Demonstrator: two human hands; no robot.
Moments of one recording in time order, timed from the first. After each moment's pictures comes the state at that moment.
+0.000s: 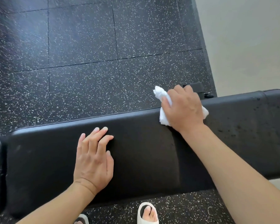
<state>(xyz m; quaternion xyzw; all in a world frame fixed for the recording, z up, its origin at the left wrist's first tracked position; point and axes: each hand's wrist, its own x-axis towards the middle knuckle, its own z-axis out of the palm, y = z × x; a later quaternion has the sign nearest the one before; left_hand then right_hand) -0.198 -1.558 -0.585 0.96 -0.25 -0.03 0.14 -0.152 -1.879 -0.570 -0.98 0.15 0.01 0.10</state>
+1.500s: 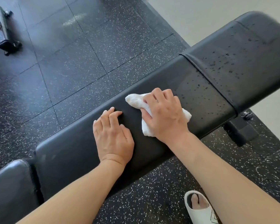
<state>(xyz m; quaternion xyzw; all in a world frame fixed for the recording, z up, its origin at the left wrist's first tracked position) -0.203 -1.565 -0.573 0.95 -0.26 -0.01 0.17 -0.263 -1.726 -0.581 -0.95 0.23 -0.17 0.14</state>
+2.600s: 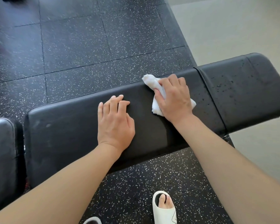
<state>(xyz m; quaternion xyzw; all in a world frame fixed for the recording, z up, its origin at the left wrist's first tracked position) -0.204 -1.559 -0.572 0.95 -0.24 0.00 0.19 -0.229 -1.768 -0.567 -0.97 0.18 -0.14 0.13</state>
